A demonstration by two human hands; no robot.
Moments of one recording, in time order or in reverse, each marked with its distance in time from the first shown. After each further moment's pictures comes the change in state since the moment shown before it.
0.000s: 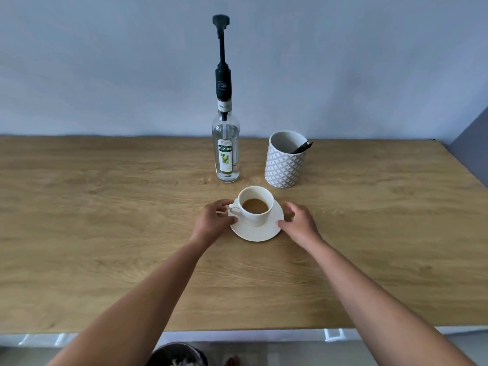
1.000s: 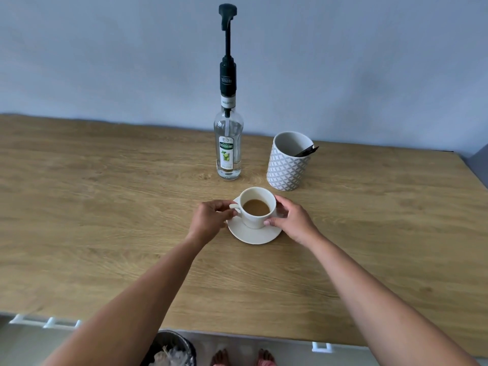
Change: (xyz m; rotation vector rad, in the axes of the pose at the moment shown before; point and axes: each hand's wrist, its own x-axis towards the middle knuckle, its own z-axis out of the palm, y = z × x) left_hand -0.005 0.017 0.012 -0.237 0.054 -0.029; right_hand 0.022 -0.013 -0.016 0.119 -0.228 -0.195
